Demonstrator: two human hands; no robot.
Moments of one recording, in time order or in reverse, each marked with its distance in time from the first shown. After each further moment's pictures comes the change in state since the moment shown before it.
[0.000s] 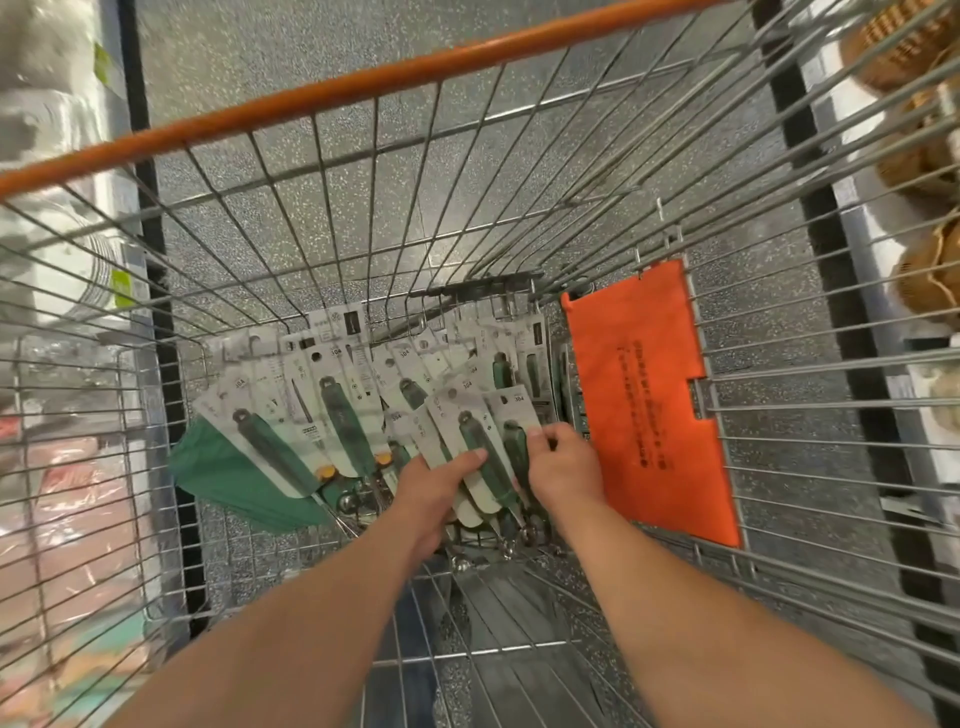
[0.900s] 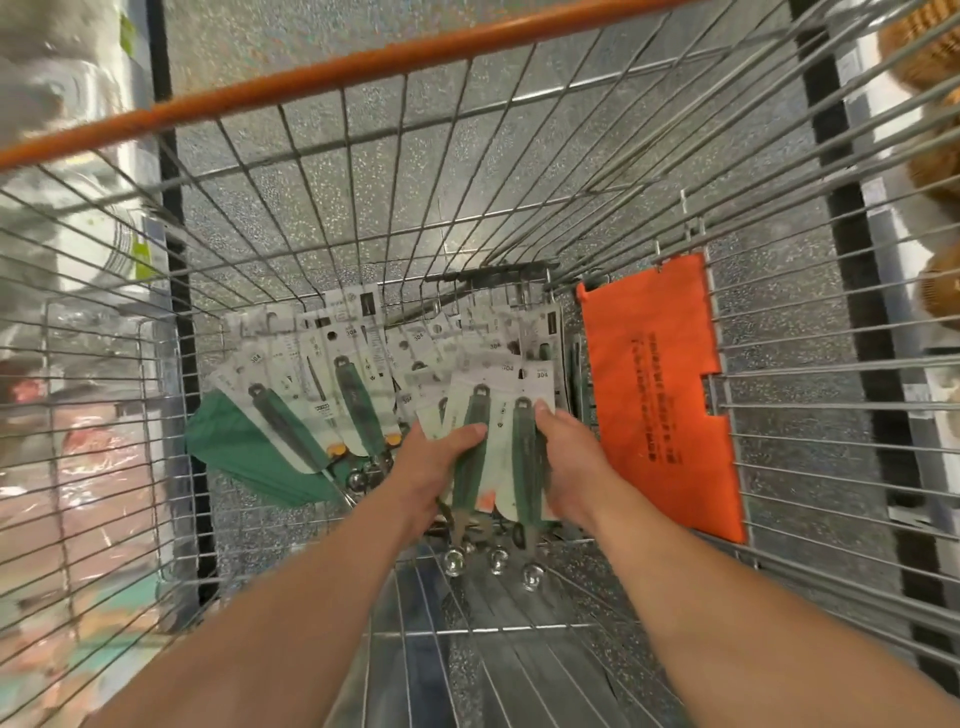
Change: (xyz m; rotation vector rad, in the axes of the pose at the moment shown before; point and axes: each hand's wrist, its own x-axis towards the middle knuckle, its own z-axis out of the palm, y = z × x) left_hand -0.024 0.024 -0.012 0.019 -0.103 0.110; right_hand -0.017 -0.027 -0.009 0.590 -0.323 0.258
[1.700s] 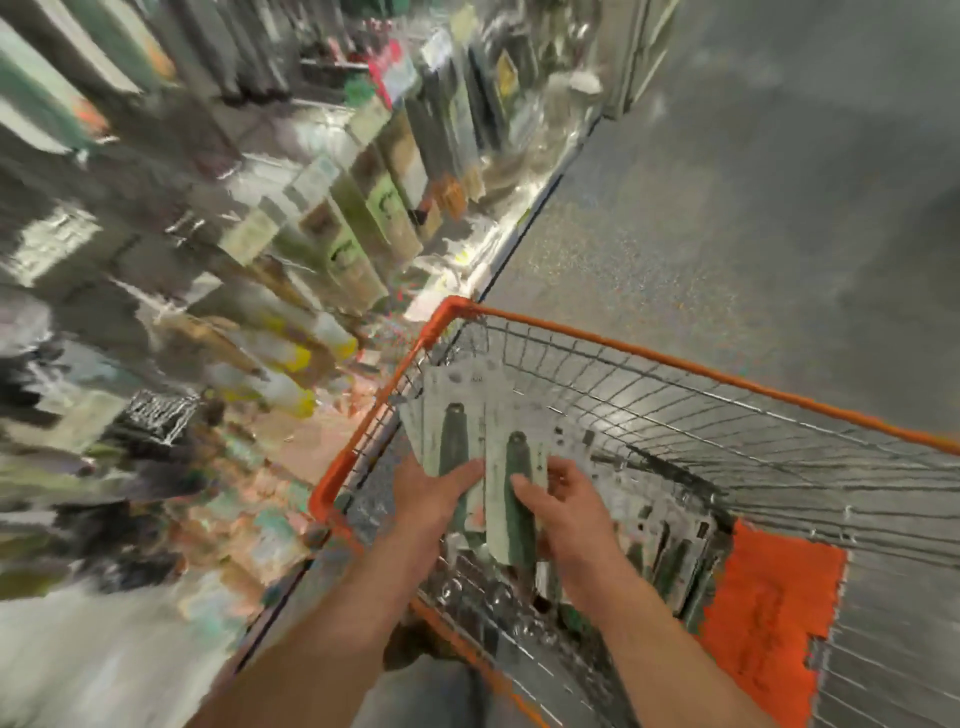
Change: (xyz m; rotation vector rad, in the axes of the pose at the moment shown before) left_hand -0.245 0.072 -0.121 -0.474 0.659 0.393; right_hand -0.234 -0.030 0.141 -0.542 -0.582 -0.397
